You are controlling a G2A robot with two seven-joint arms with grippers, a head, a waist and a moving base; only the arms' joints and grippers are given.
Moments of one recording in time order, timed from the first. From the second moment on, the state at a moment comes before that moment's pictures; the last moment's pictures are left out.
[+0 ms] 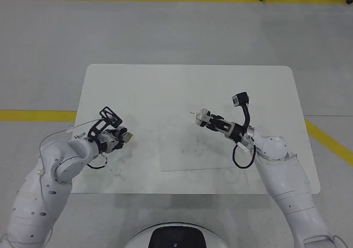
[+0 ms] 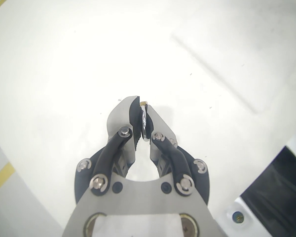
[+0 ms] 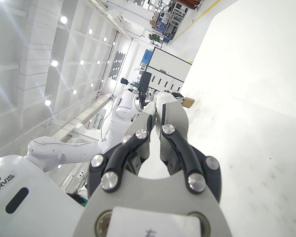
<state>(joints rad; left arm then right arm) 1.29 -1.09 -1.40 -1.66 0.98 -0.56 -0.67 -1.10 -1.17 1.25 -1.34 0.25 -0.50 0.86</state>
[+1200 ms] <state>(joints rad) 0.98 -1.20 -1.07 -0.99 -0.56 -0.37 -1.30 -1.17 -1.19 1.22 -1.49 0.25 -0.49 0.61</state>
